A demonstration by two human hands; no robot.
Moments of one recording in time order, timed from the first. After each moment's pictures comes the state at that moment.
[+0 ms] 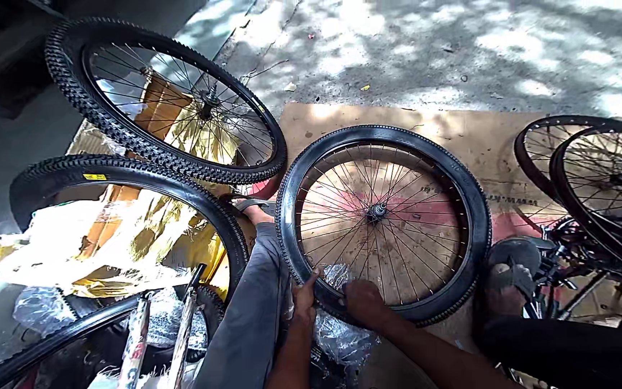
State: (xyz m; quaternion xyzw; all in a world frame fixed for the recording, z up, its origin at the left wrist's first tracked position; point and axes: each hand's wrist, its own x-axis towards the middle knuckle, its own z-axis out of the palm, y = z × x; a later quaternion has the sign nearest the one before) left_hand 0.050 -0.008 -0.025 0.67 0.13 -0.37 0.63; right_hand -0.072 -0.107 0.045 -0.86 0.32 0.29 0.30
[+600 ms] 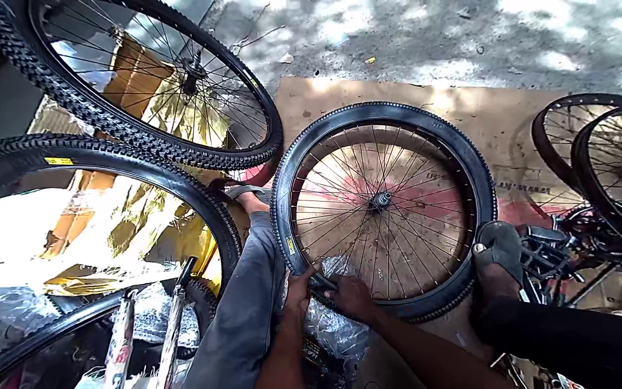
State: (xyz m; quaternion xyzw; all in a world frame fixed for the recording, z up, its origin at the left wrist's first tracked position) left_hand 0.069 0.000 -0.054 0.61 0.12 -0.44 0.65; right_hand -0.054 -0.096 -0.013 -0.80 0.38 0.24 0.39
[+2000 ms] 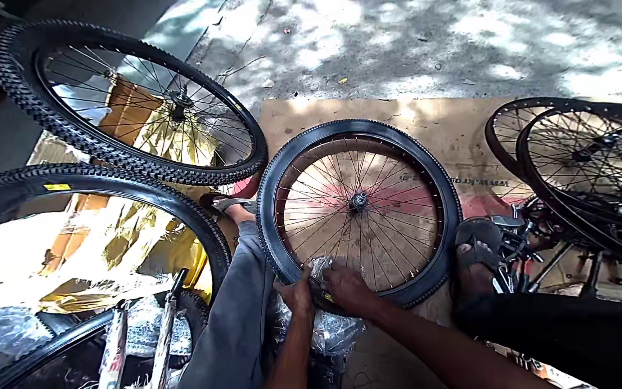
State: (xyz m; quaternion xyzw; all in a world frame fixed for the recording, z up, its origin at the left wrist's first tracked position) left_hand 0.014 -0.027 0.005 0.78 0.16 -0.22 0.56; right_hand -0.086 -0.114 0.039 -0.89 0.28 0.16 0.32
